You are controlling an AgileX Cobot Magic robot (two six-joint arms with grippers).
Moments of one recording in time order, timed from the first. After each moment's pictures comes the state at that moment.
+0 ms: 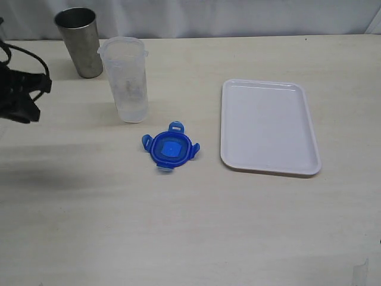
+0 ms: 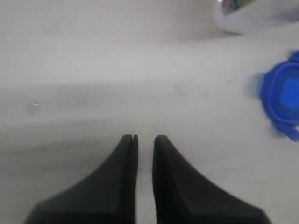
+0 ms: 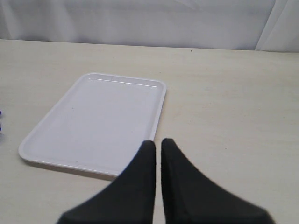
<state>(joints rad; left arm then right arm) -0.03 1.57 -0.97 -0.36 0.80 0.19 0.04 0.00 0.00 -0.03 0.36 -0.04</state>
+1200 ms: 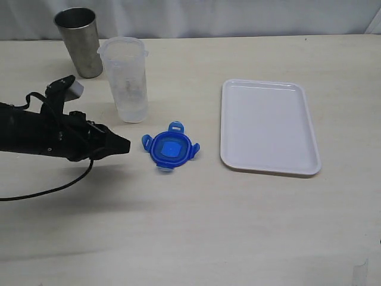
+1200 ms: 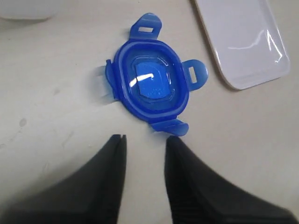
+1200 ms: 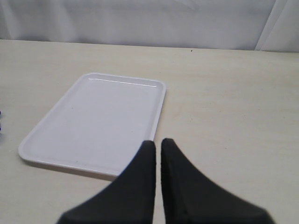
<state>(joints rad) -0.20 1.79 -0.64 -1.72 0.65 1.66 0.04 0.00 0.00 -0.03 0.36 -0.04</state>
